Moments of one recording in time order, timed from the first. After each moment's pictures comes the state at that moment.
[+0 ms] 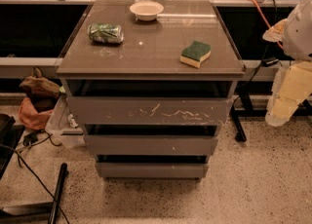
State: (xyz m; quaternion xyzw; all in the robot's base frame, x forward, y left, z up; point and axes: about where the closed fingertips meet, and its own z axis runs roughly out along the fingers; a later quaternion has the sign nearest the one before) arm 0.438 -0.217 0.976 -0.60 0.78 -0.03 0.16
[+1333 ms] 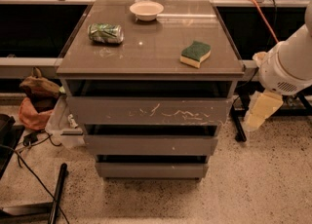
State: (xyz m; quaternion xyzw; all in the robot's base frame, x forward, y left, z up) arm 0.505 -0.244 0.880 -0.57 0.79 -0.08 0.21
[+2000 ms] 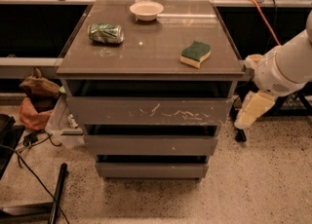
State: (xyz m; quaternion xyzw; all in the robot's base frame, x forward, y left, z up) arm 0.523 -0.232 0.864 -0.58 0.78 -0.04 0.25
